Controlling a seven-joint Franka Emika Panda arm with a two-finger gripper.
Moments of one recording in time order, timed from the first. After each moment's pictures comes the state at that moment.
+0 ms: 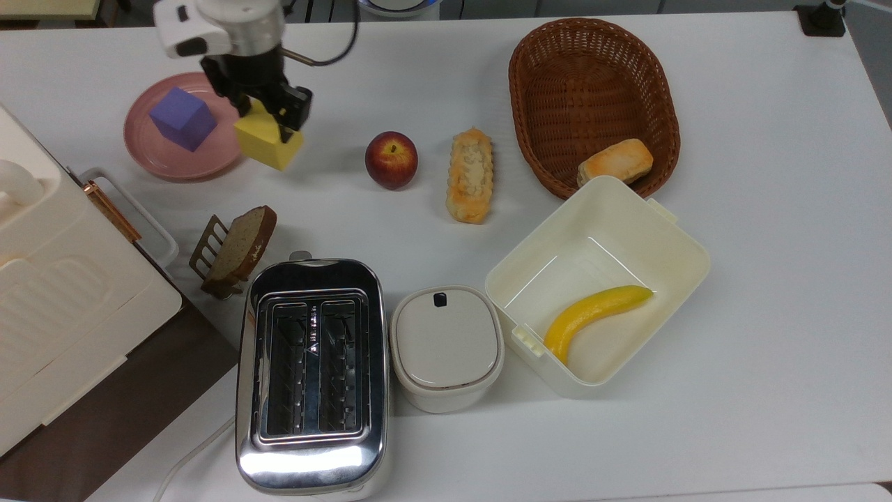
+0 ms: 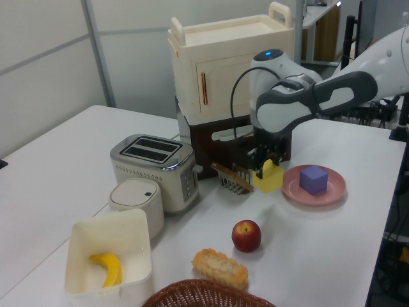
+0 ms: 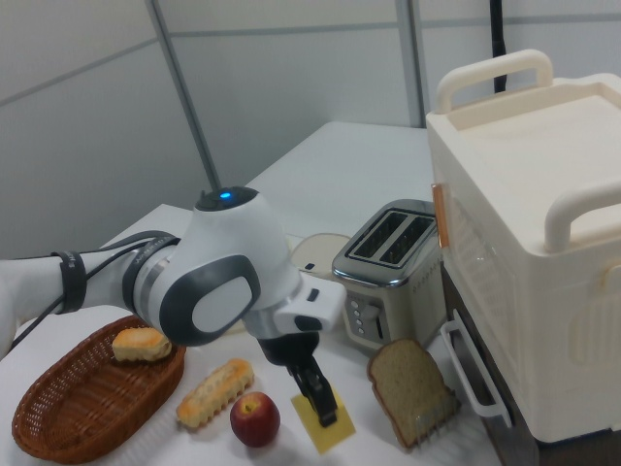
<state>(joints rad) -0.30 0.03 0.10 -2.04 -0.12 2.13 0.29</state>
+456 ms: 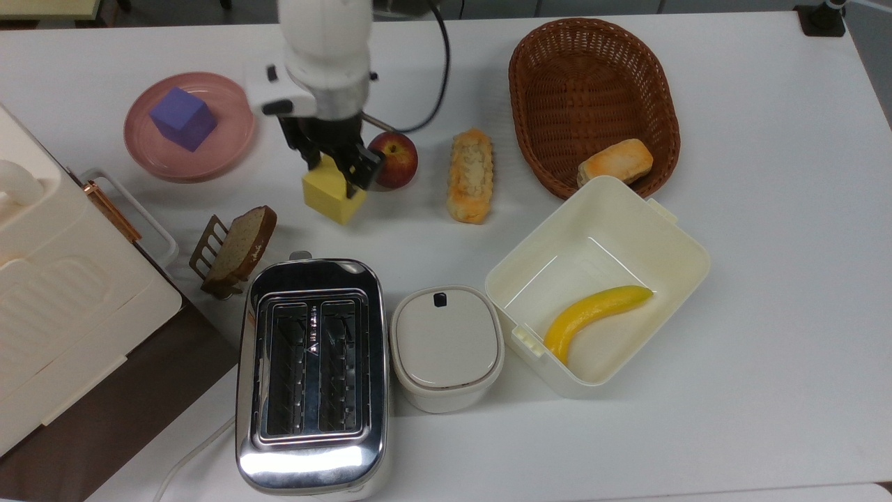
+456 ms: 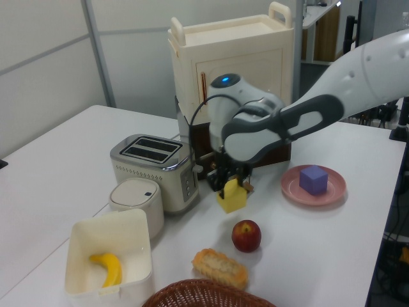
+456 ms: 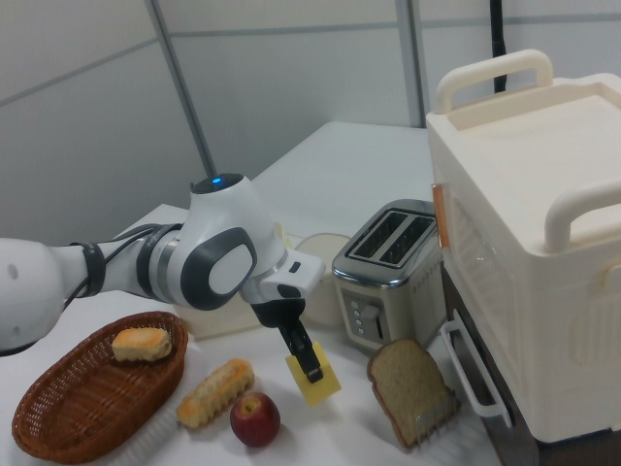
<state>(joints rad) -0.13 0.21 0.11 -1.89 -0.18 2.18 0.59</state>
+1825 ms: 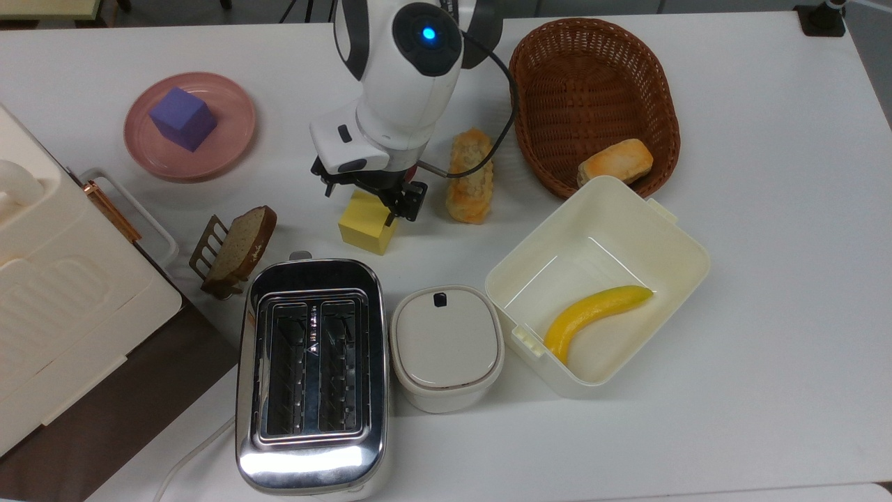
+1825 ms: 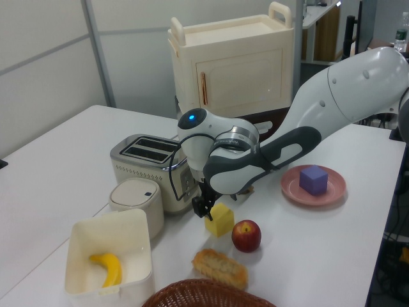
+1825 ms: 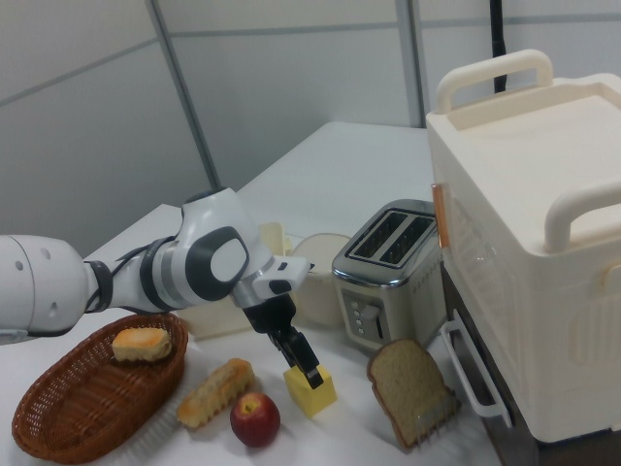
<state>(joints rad) -0.03 0.34 0.11 -1.81 -0.41 2.10 0.64</state>
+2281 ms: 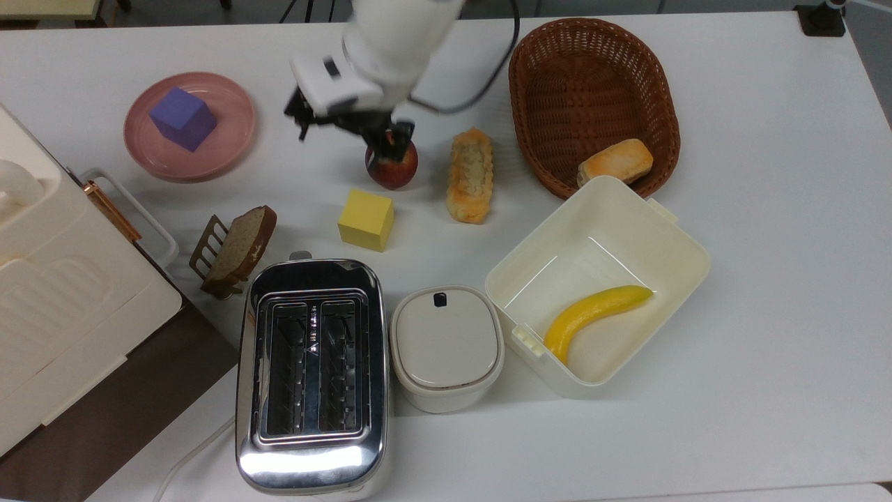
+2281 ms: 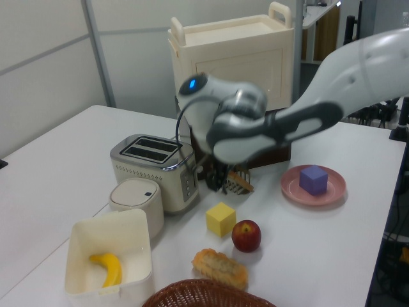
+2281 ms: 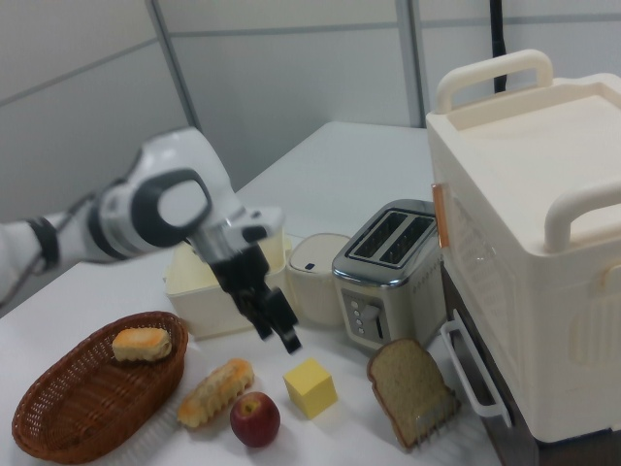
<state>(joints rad) -0.04 0.17 0.12 -1.77 -0.39 1.86 0.43</state>
